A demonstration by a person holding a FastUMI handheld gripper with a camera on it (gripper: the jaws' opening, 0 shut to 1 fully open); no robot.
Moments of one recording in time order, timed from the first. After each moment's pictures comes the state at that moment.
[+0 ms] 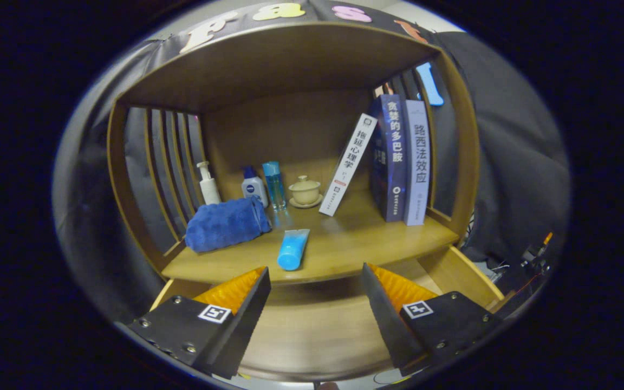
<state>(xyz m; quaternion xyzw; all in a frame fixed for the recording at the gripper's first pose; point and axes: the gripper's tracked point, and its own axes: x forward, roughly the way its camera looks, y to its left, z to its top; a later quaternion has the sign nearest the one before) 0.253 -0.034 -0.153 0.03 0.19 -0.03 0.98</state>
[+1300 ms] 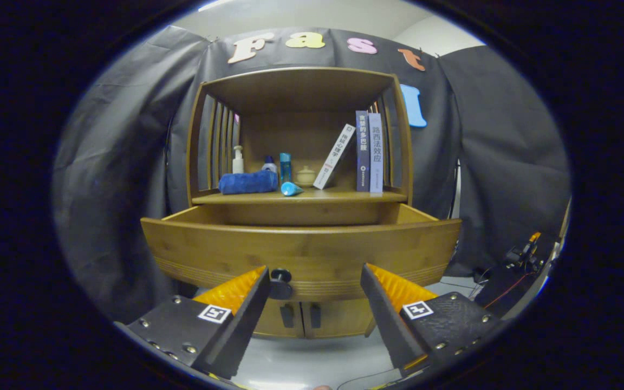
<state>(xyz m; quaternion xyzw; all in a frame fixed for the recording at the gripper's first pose) 0.071 -0.072 -0.249 -0.03 0.11 -0.01 0.99</state>
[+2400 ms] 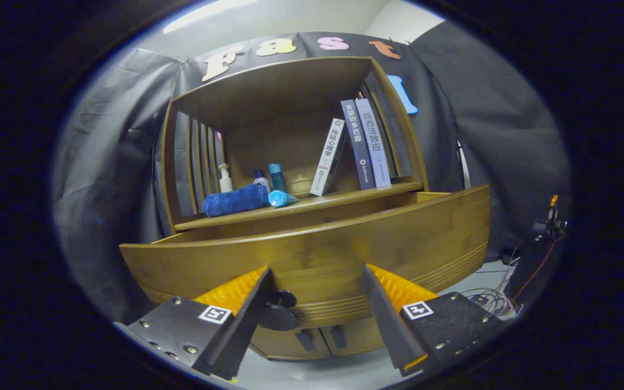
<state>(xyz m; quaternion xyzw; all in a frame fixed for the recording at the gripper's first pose) 0.146 -0.070 -0.267 0.06 0.06 0.00 1.00</state>
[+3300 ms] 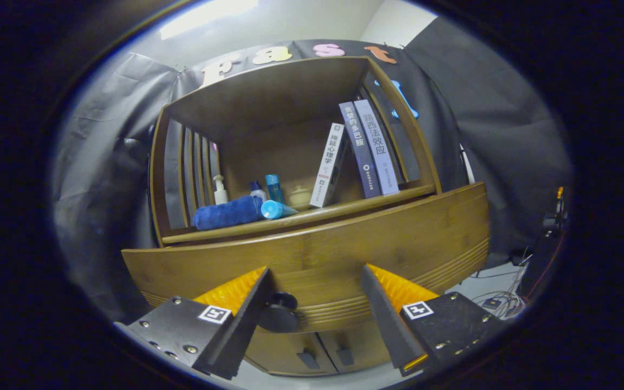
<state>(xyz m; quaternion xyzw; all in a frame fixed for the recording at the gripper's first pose) 0.205 -0.068 -0.271 0.08 0.01 0.00 1.00</state>
